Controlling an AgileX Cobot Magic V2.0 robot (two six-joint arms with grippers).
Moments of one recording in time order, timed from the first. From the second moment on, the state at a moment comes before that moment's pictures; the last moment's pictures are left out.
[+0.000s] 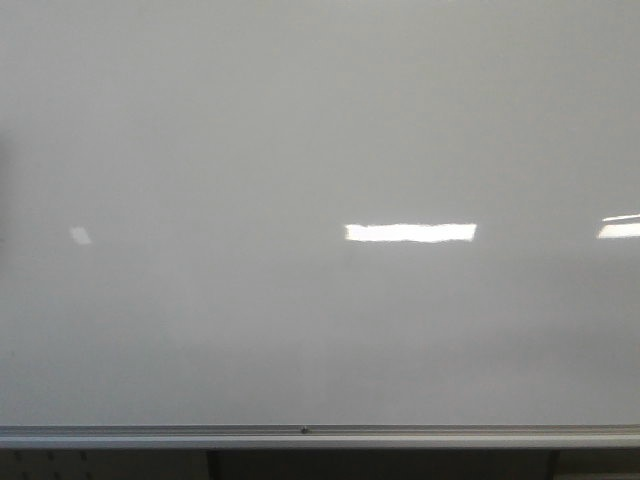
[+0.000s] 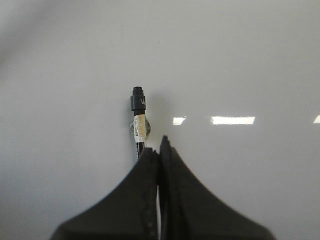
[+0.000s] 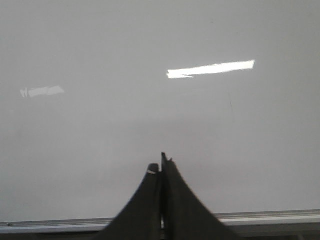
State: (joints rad) left arm -0.04 -0.01 0.01 -0.02 0.09 0.03; right arm 0.04 -0.01 0.03 0.08 0.21 0.12
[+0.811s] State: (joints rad) left arm -0.03 -0.01 -0.03 -0.04 -0.11 0.03; right arm 0.04 -0.01 -0.16 0.08 0.19 0.12
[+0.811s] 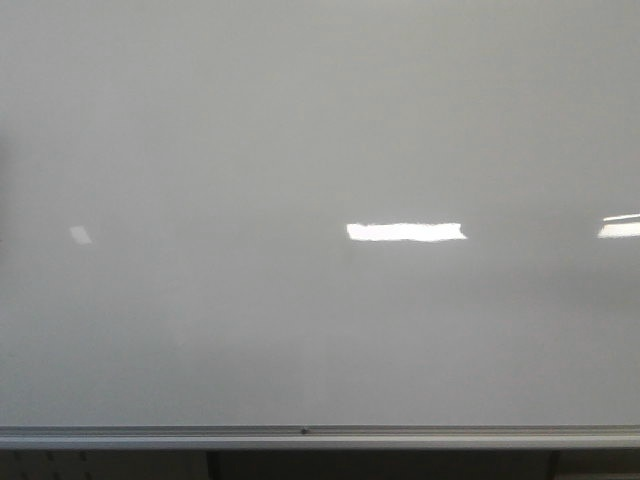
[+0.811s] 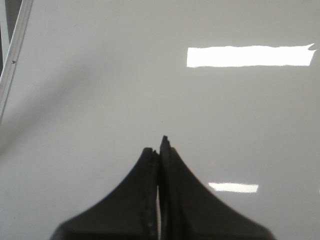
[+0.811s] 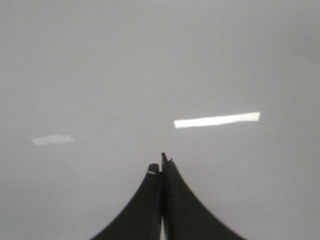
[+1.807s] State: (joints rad) left arm -0.03 0.40 -0.36 0.03 0.22 0.03; right arm 0.04 0.36 -0.45 0.08 0.35 0.12
